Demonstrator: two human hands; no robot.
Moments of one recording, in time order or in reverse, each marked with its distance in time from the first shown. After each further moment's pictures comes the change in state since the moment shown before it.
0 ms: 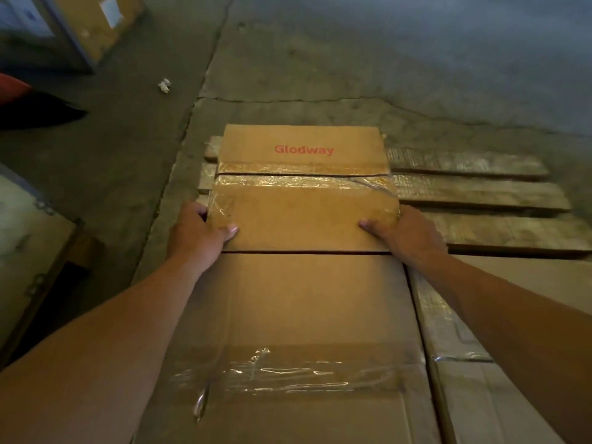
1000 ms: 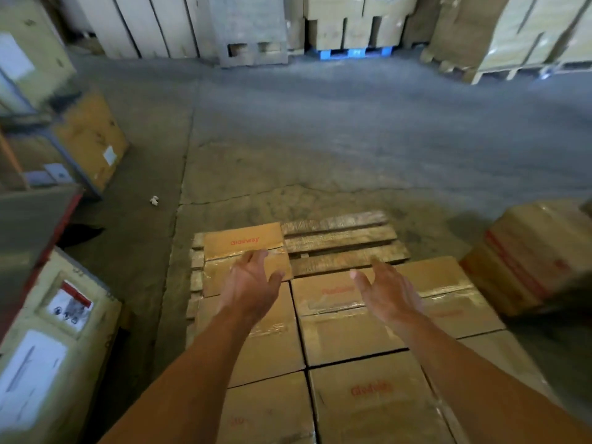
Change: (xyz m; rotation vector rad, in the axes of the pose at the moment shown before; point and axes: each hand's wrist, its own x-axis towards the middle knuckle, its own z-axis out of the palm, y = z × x) left_hand -0.435 0.302 -0.194 0.494 -0.196 0.614; right_hand -0.403 0.029 -0.399 -0.039 0.082 -0.002
